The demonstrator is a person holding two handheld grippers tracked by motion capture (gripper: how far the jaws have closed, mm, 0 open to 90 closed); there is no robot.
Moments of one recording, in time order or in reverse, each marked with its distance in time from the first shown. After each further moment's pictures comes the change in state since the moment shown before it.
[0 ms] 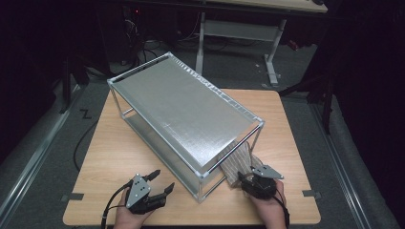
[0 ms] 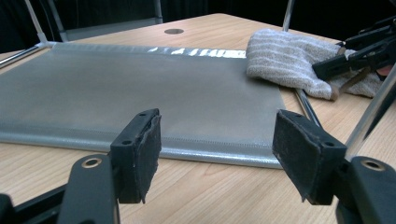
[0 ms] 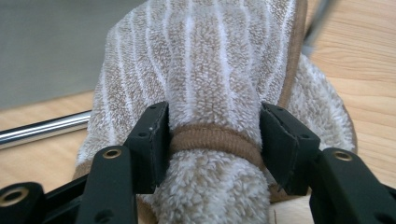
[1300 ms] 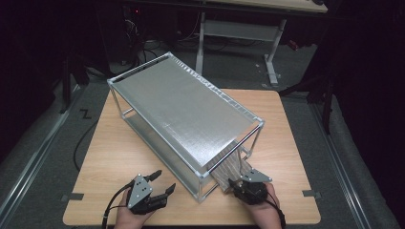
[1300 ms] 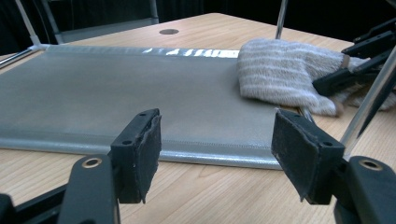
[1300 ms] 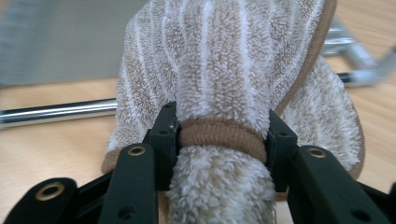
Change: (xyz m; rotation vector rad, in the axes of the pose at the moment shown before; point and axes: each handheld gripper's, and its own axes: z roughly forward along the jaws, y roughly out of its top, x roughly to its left) left arm -0.004 0.002 0.003 0.002 -0.019 0.023; right arm 0.037 0.003 -0.006 0.067 0.138 -0.121
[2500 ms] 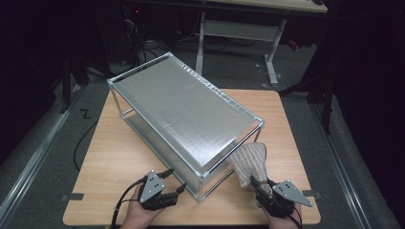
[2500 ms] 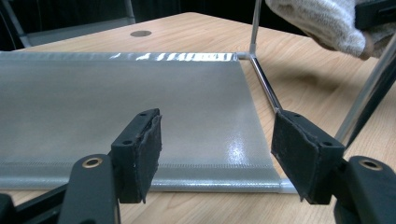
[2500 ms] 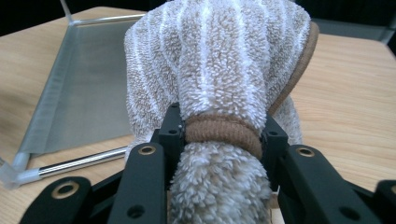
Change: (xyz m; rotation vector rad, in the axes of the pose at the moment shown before) left arm -0.010 0.008 0.026 0.005 -0.085 0.022; right arm -0.017 -0.017 -0.078 -0.335 -0.146 0.140
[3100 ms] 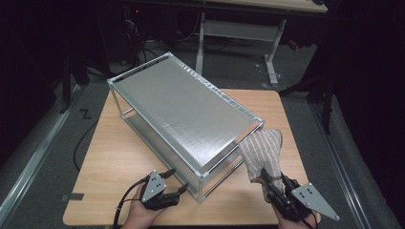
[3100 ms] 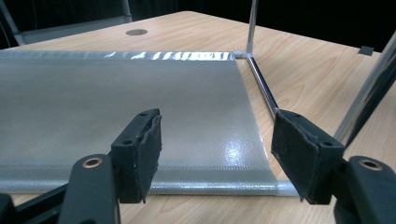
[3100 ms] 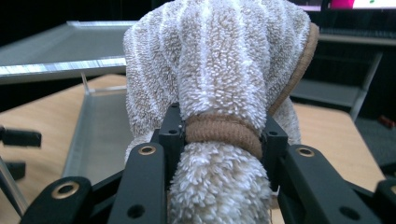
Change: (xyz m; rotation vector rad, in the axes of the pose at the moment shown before) left arm -0.002 -0.001 0.003 0.005 -0.009 -0.003; right arm 0.007 0.049 -0.044 -0.232 0.000 -0.019
